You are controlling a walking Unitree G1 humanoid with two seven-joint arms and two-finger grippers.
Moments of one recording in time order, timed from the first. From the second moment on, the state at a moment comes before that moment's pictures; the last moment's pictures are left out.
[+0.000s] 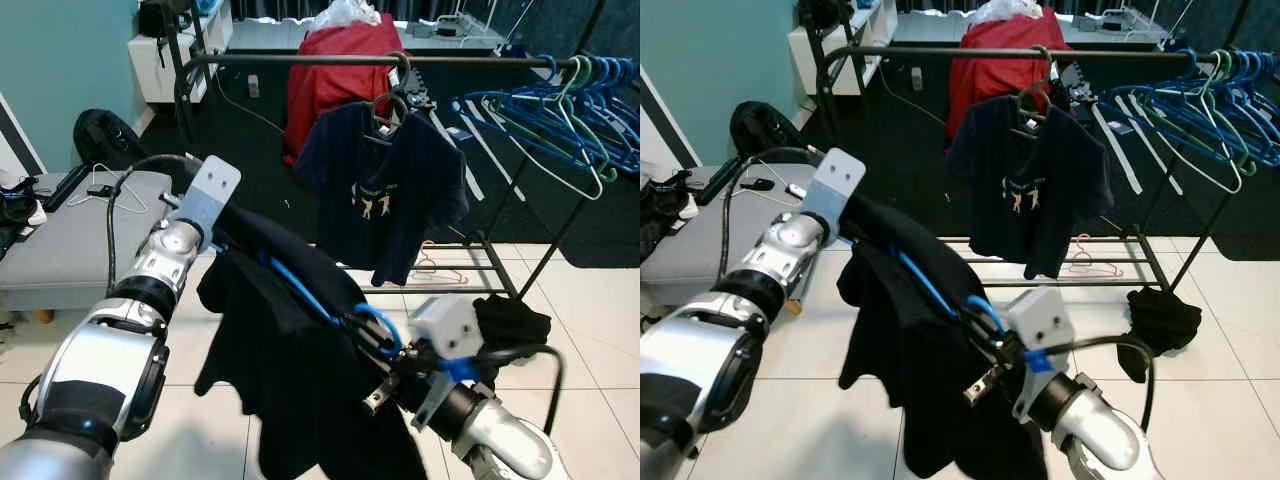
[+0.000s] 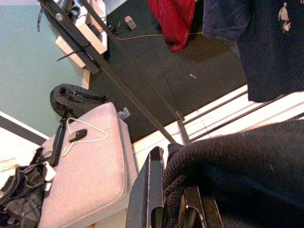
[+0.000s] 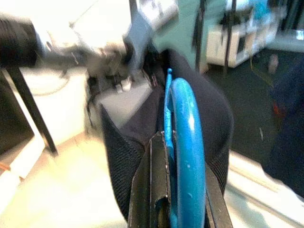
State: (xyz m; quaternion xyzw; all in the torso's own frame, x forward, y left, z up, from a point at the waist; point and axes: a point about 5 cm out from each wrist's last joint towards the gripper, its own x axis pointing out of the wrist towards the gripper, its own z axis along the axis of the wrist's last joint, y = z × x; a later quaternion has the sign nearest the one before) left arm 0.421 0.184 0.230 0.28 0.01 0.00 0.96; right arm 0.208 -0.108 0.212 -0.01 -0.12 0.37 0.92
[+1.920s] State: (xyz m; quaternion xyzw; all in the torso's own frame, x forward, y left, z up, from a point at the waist) left arm 0.339 0.189 0.150 0.01 0.05 0.07 1.00; right arm 0.331 -0.139 0.191 -0.04 -0.05 0.06 1.00
